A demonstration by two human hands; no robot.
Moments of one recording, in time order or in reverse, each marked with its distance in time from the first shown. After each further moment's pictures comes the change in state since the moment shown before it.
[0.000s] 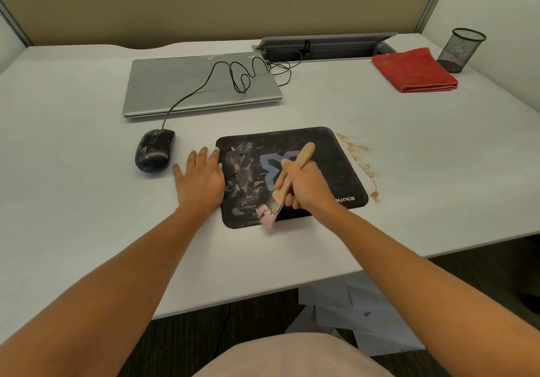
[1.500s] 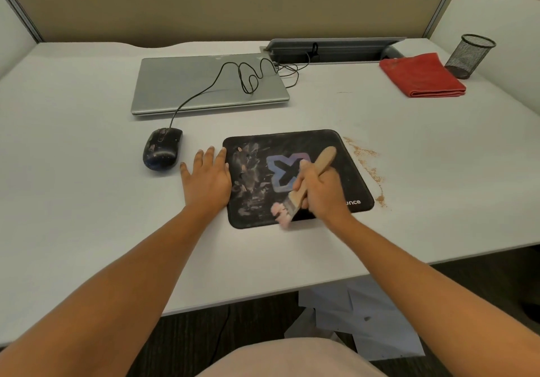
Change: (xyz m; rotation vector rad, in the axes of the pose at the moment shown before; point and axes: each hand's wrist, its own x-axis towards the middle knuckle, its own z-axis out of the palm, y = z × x) left_hand 0.000 -0.001 0.003 -0.020 0.022 0.006; right_hand -0.009 0.008 -0.007 -0.003 0.138 -0.173
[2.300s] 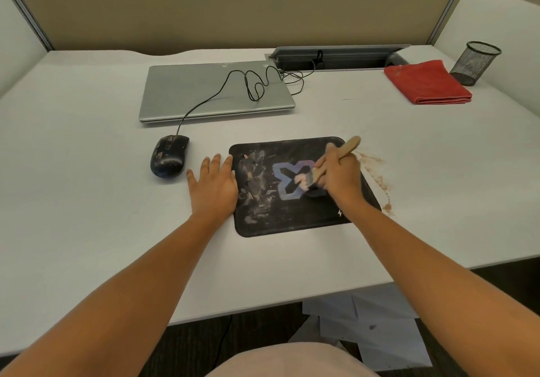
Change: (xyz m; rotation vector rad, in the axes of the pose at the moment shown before) left_hand -0.001 0.001 -0.003 0.003 -0.020 -0.001; right_hand 0.050 0.002 -0.009 -0.100 0.258 0.022
